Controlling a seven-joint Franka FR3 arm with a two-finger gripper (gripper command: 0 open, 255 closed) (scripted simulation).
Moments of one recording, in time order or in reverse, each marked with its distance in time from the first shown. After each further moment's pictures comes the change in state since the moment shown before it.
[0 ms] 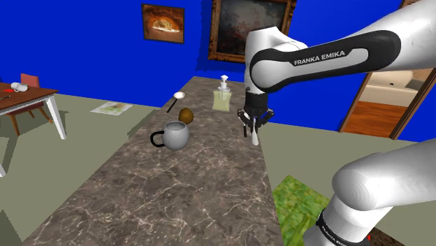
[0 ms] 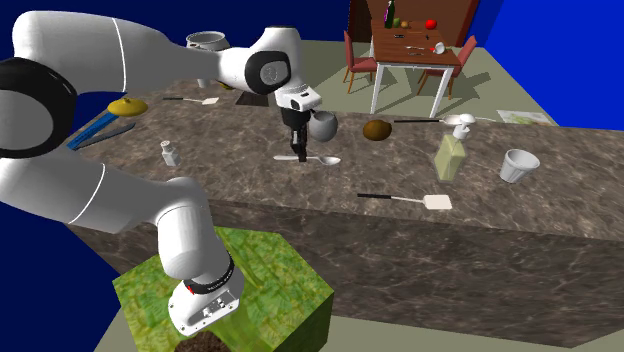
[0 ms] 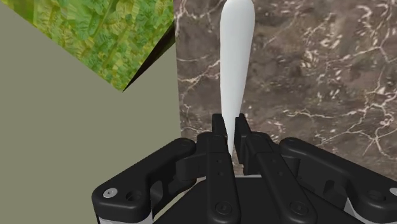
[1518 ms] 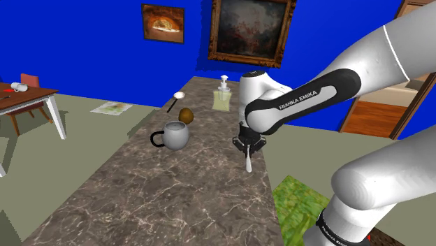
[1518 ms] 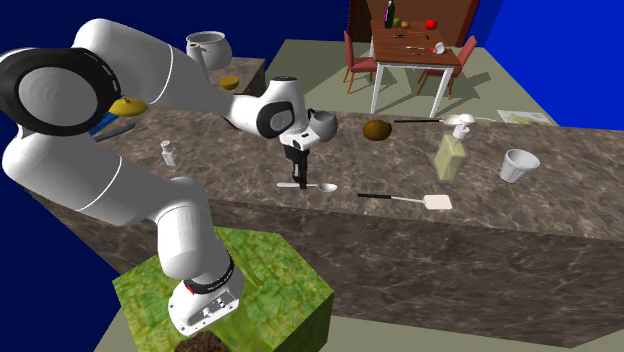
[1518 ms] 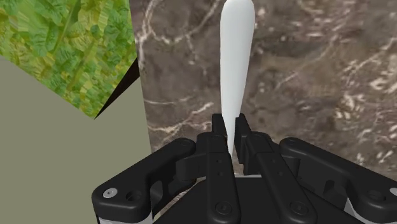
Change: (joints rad) arm -0.019 0.149 0.088 -0.208 -0.008 0.349 0.083
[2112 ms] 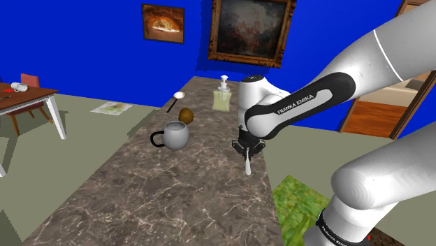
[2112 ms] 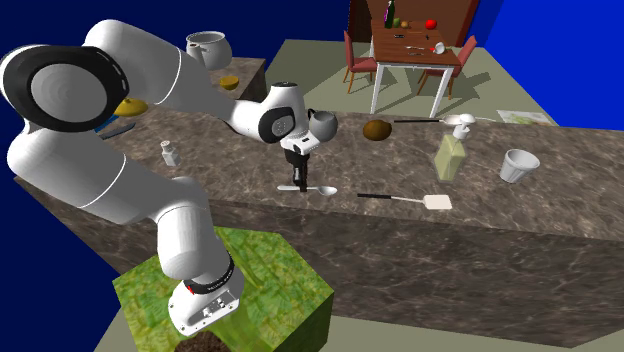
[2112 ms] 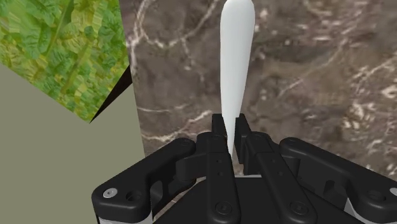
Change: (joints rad) arm -0.011 0.034 0.014 -0.018 -0.011 0.051 0.015
